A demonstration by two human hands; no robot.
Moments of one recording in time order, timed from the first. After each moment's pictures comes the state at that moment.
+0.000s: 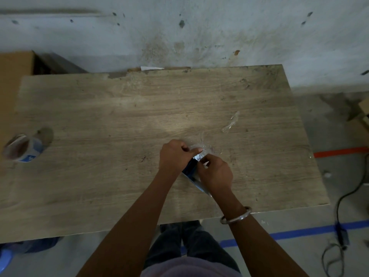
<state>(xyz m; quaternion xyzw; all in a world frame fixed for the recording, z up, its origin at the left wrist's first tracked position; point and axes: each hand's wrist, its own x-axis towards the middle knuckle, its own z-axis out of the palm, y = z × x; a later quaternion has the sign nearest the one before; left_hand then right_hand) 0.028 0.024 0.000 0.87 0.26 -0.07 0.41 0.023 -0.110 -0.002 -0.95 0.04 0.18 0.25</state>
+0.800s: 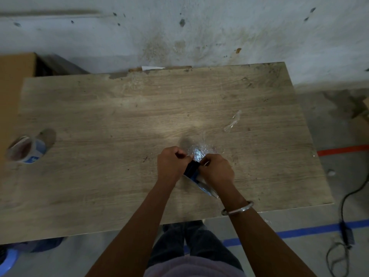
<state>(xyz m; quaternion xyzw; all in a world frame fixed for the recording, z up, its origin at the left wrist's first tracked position) 0.003 0.024 -0.009 0.82 0.33 -0.03 0.47 0.038 -0.111 -0.002 -0.93 0.05 0.28 0.23</state>
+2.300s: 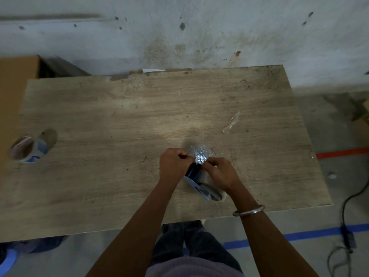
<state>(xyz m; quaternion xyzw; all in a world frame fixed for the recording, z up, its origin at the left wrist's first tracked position) 0.004 0.013 0.007 0.84 0.31 -0.03 0.44 0.041 -0.144 -0.013 -0.89 -0.06 0.29 0.34</state>
